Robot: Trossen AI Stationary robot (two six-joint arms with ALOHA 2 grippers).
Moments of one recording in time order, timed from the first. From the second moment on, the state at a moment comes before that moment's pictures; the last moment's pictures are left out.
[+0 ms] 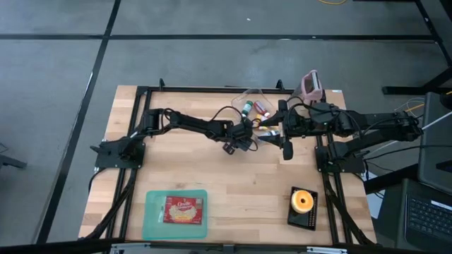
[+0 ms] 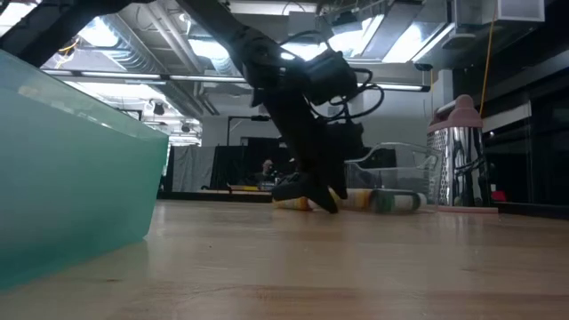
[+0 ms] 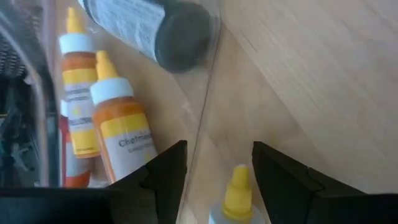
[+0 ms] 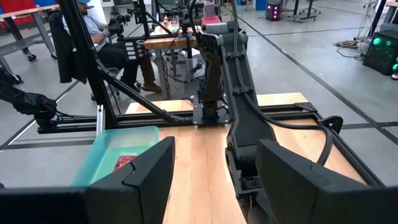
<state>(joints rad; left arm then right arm) 0.14 2.22 1.50 -0.27 -0.27 0.93 0.11 1.04 1.07 -0.22 0.06 0.10</state>
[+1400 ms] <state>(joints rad) 0.14 2.22 1.57 -0.56 -0.35 0.71 0.12 1.04 1.07 -0.23 0.03 0.12</state>
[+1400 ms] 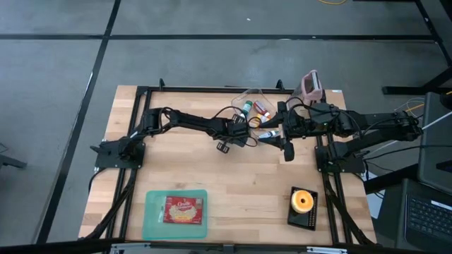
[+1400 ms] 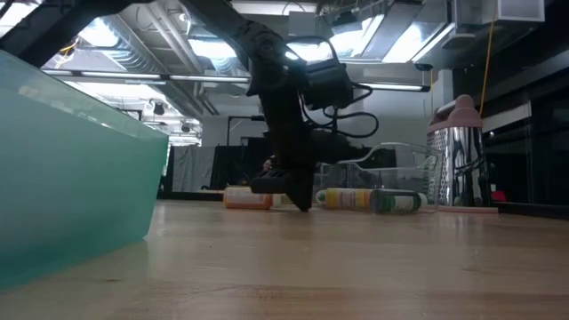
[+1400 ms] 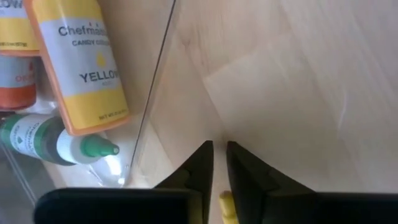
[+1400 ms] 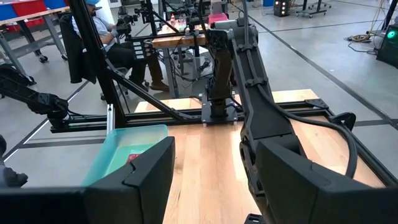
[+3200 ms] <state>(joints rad) 0.26 2.23 1.84 -1.06 -0.20 0.32 0.25 1.04 1.07 -0.27 0.02 0.07</state>
